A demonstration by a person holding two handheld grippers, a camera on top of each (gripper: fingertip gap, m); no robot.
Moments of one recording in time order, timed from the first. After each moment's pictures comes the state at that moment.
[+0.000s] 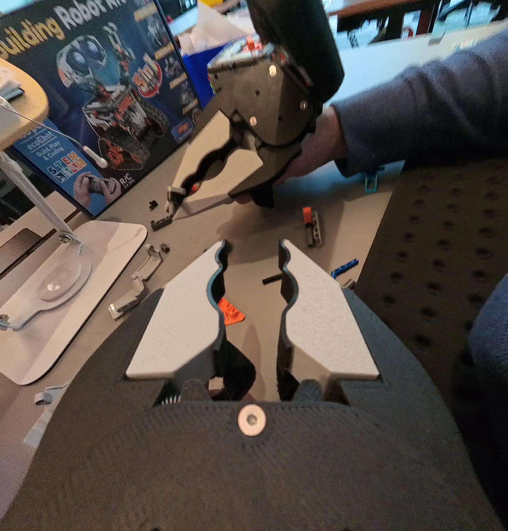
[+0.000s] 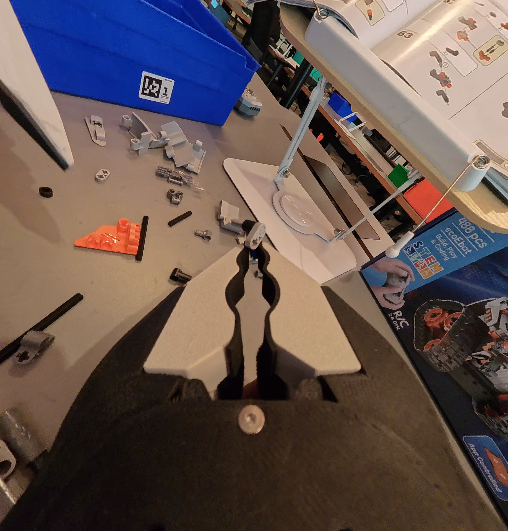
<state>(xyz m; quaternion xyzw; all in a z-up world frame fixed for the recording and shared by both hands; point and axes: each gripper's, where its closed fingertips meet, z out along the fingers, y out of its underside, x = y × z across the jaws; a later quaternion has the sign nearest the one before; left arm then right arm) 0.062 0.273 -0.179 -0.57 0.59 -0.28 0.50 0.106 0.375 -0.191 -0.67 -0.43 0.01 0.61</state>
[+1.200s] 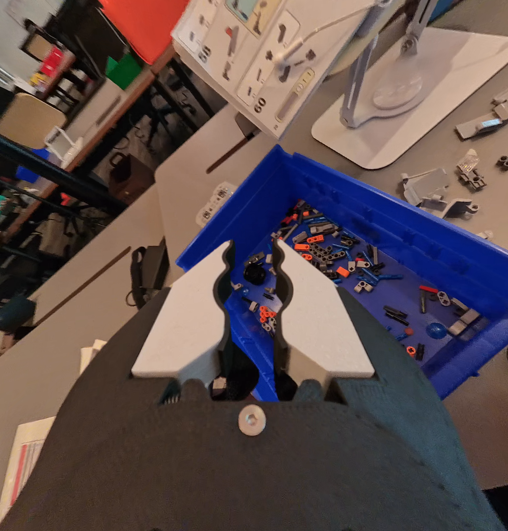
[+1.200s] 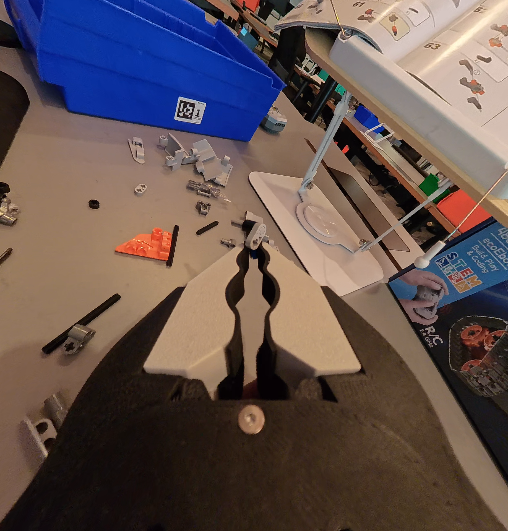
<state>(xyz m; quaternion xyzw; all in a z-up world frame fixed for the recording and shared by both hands) -0.234 0.464 -0.074 -0.75 0.43 0.04 0.49 0.094 0.362 -0.192 -0.66 -0.45 0.07 0.60</state>
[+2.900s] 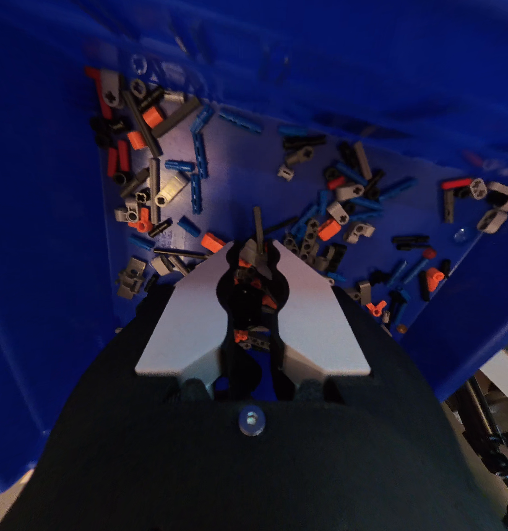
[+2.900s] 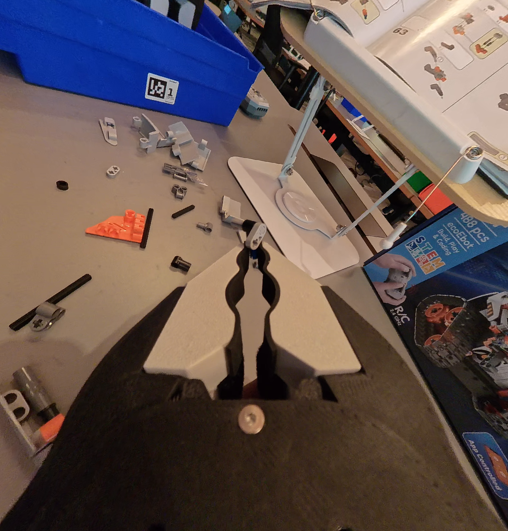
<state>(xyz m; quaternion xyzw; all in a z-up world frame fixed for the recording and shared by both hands) -0.215 0.493 -0.250 -0.75 0.66 -0.03 0.01 0.119 0.368 -0.186 -0.67 -0.44 0.04 0.60</state>
